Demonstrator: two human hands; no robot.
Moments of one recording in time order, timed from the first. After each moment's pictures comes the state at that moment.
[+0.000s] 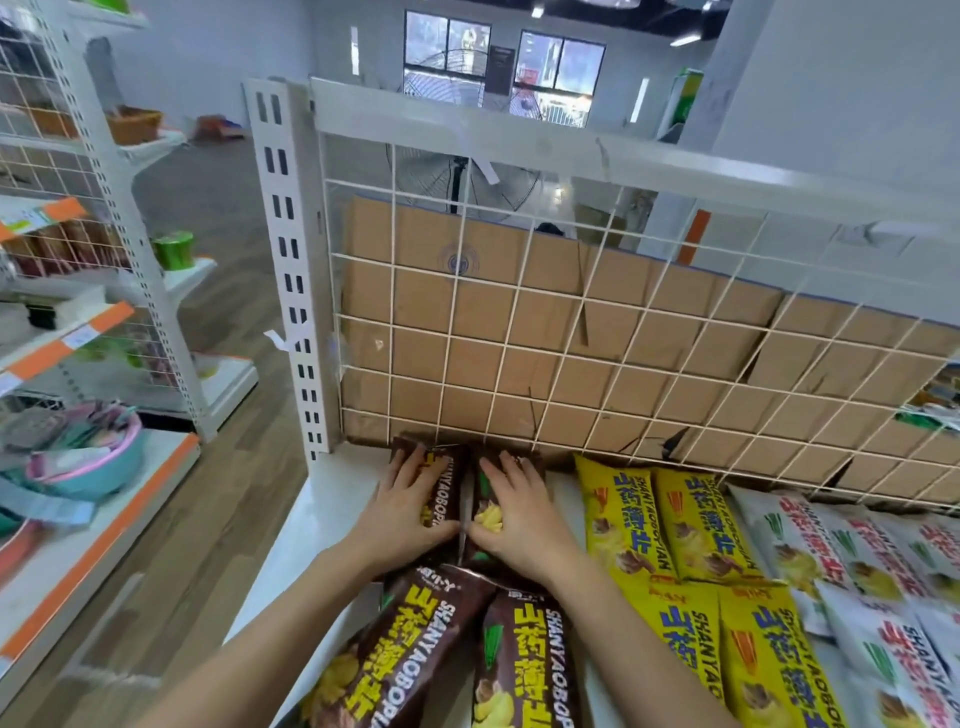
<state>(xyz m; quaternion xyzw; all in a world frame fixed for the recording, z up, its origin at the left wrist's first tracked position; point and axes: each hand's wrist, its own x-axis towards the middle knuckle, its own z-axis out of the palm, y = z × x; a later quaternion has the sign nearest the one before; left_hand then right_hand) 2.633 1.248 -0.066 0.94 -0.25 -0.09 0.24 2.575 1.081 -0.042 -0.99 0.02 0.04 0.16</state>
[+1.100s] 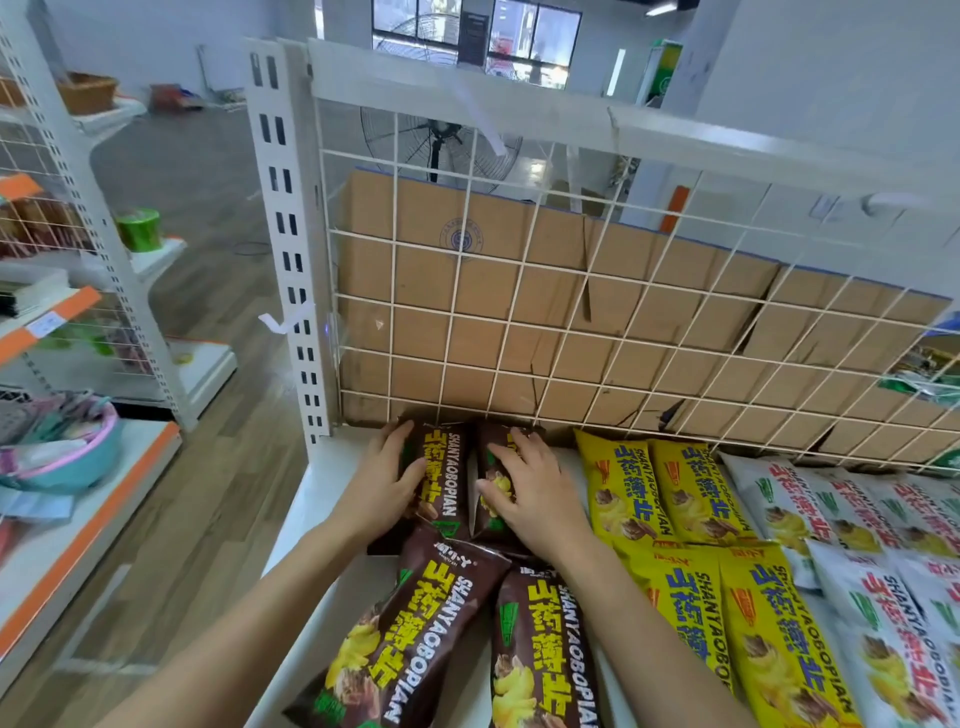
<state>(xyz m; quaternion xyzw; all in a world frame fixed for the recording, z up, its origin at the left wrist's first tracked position) 2.640 1.266 -0.058 0.88 -0.18 -0.05 0.44 2.565 1.085 -0.038 -0.99 0.05 -0.02 0.15</state>
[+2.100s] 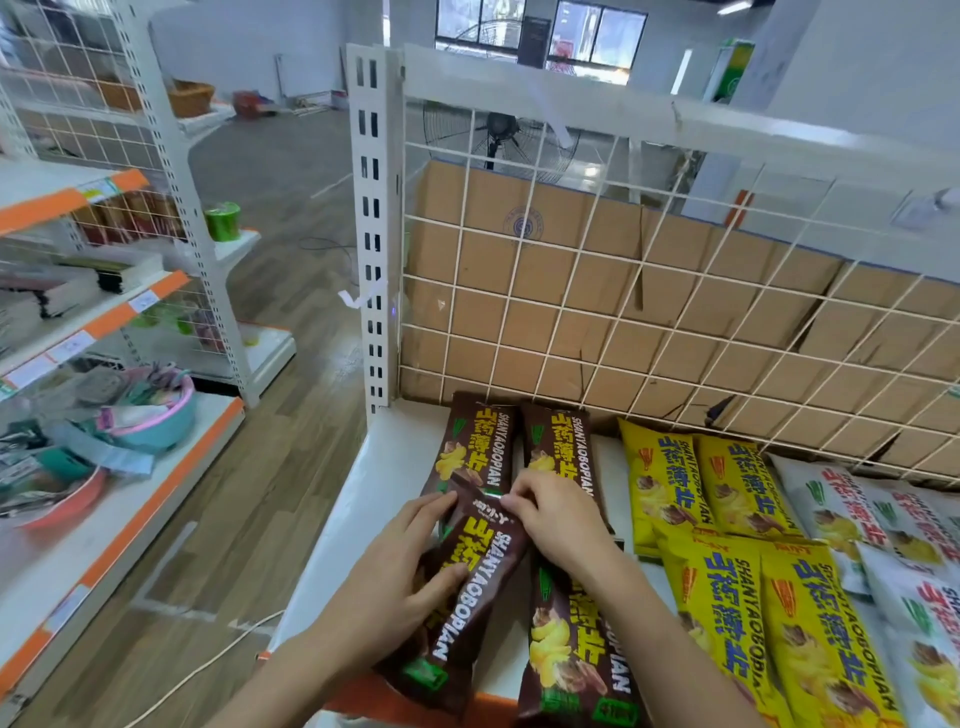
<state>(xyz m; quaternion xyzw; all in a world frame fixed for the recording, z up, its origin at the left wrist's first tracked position) 2.515 1.327 -0.053 0.87 -0.27 -0.06 0.41 2.523 1.134 -0.012 -0.97 0.06 0.03 0.24</state>
